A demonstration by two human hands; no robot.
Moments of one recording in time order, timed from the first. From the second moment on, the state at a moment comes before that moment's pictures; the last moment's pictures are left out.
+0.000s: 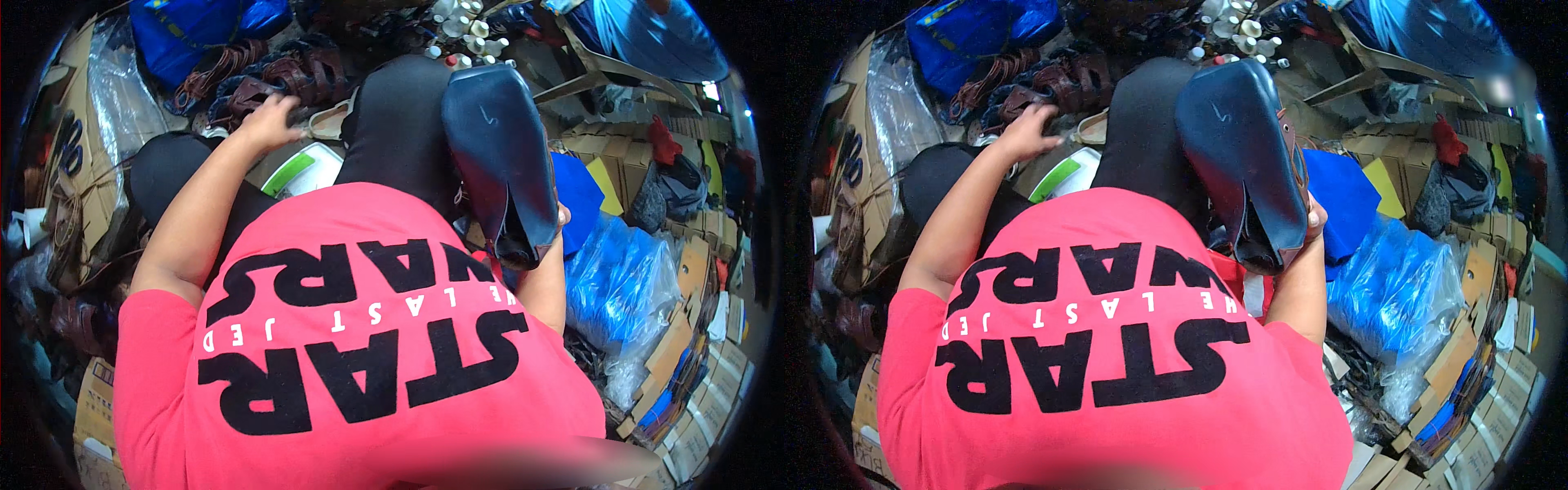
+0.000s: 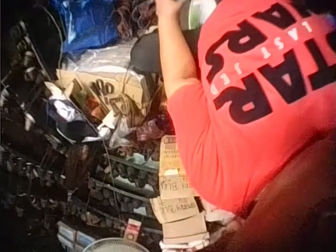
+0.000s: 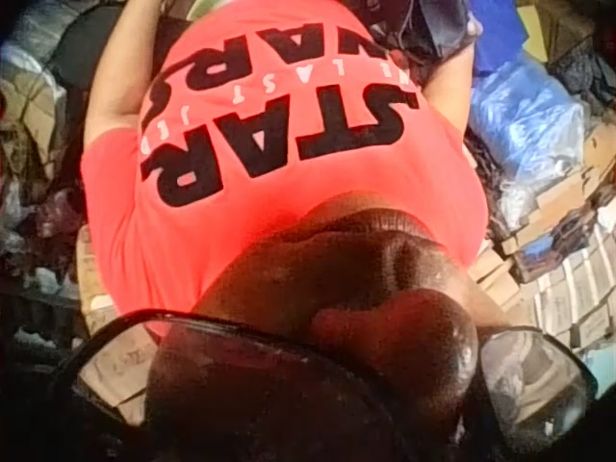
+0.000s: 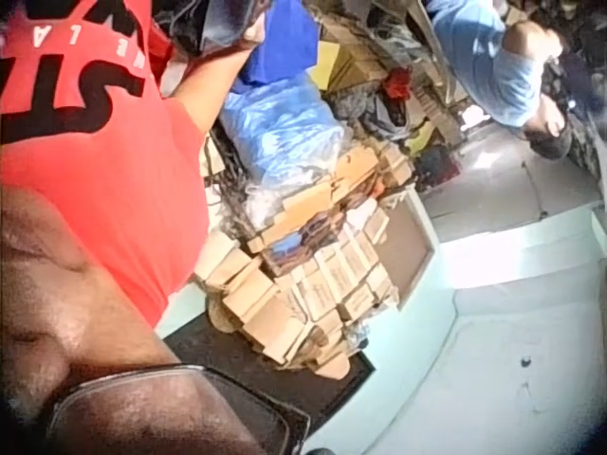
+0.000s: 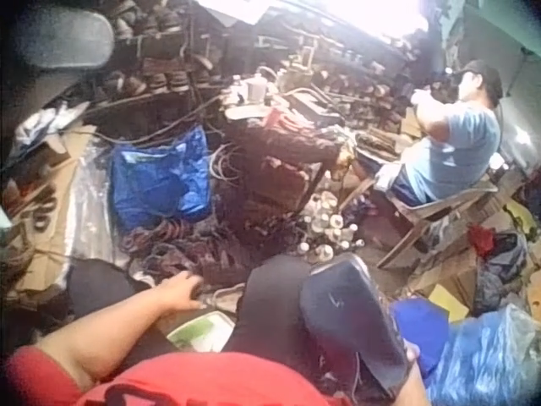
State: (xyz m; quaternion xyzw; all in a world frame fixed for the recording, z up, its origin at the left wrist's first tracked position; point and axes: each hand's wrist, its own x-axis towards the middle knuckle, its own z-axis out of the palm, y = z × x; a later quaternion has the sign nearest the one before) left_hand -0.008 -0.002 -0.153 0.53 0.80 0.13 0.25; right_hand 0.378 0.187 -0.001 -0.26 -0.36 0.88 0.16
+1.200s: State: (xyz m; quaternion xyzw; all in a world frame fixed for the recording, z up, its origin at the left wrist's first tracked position) left_hand -0.020 0.125 -0.003 0.22 0.59 0.38 0.67; right_hand 0.178 0.180 0.087 -0.07 -0.08 0.97 0.22
